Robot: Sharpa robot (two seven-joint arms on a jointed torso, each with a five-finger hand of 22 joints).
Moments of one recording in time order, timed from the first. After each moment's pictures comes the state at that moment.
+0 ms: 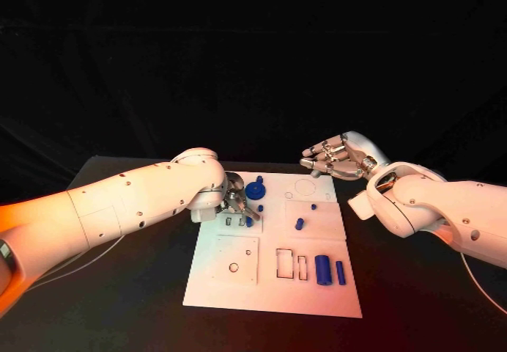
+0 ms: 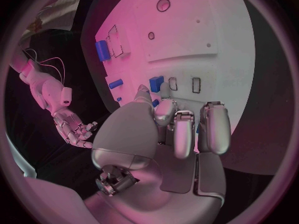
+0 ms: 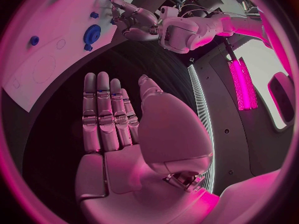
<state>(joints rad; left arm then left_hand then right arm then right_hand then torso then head) 1.31 -0.51 -0.02 1.27 -1.03 0.28 -0.65 1.27 0.06 -0.17 0.29 0.11 1.01 0.06 0.46 0.49 1.34 -0.01 1.19 1.14 1.47 -0.06 1.52 1.31 0.07 1.41 0.04 1.46 1.31 1.33 -0.89 -0.12 1.60 -0.69 -0.53 0.15 1.37 -0.09 0.05 0.24 0.25 1.04 0.18 0.07 0.10 1.22 0.12 0.12 0.16 1.28 0.07 0.11 0.29 0.18 1.04 0.18 0.25 0.57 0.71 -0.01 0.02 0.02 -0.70</state>
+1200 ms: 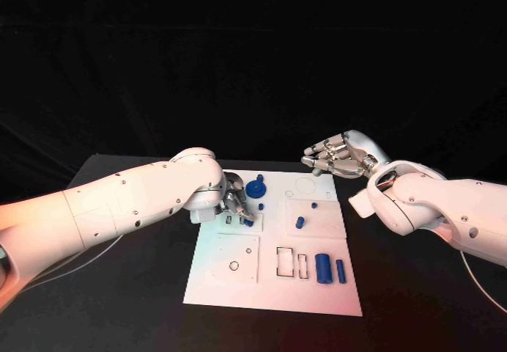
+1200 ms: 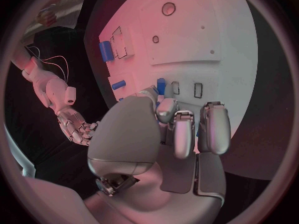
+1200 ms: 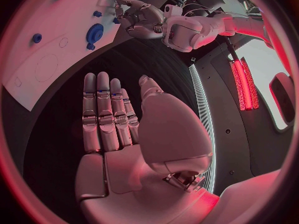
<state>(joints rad) 1.30 -0.53 -0.02 1.29 -0.98 0.27 -0.65 1.47 -0.11 0.39 0.36 0.11 0.97 0.06 0.46 0.57 1.32 -0.02 1.14 1.13 1.46 -0.08 1.52 1.31 0.07 1.41 0.04 1.46 1.31 1.32 -0.89 -0.12 1.58 -0.69 -0.53 0.15 1.37 -0.08 0.02 0.23 0.32 1.04 0.18 0.07 0.10 1.22 0.12 0.13 0.16 1.28 0.07 0.11 0.29 0.18 1.04 0.18 0.24 0.56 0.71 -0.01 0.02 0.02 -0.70</state>
